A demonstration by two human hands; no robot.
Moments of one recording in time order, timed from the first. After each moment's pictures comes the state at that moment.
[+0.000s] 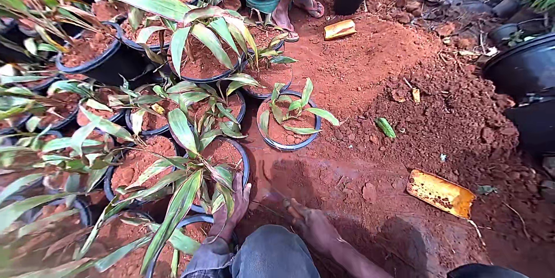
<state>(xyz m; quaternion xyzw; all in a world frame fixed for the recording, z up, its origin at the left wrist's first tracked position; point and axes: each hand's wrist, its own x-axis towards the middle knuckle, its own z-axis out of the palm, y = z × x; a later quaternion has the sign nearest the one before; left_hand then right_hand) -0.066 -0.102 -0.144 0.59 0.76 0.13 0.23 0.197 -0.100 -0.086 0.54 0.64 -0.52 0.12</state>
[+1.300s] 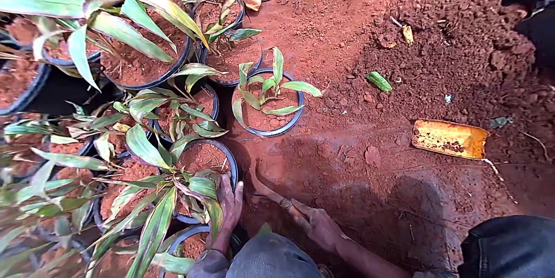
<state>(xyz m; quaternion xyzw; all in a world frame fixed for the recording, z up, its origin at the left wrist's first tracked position) -0.054 -0.095 -0.104 0.59 0.75 0.17 0.24 0.199 -0.151 -0.140 0.54 0.56 -0.62 0.04</state>
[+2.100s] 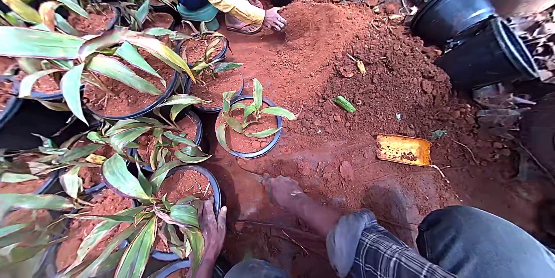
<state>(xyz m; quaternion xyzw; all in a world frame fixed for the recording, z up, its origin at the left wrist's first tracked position) -0.054 -0.099 -0.112 0.60 0.74 0.19 0.24 0.167 -0.016 -0.092 0.59 0.65 -0.44 0.20</state>
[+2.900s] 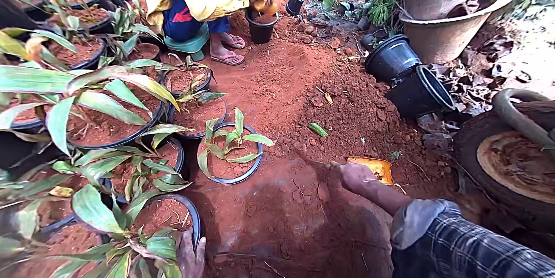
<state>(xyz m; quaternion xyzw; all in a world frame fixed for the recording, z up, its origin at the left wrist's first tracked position) -0.059 -0.100 -0.115 0.62 0.72 0.21 0.24 0.412 -0.001 -0.055 0.72 0.59 -0.23 0.29</state>
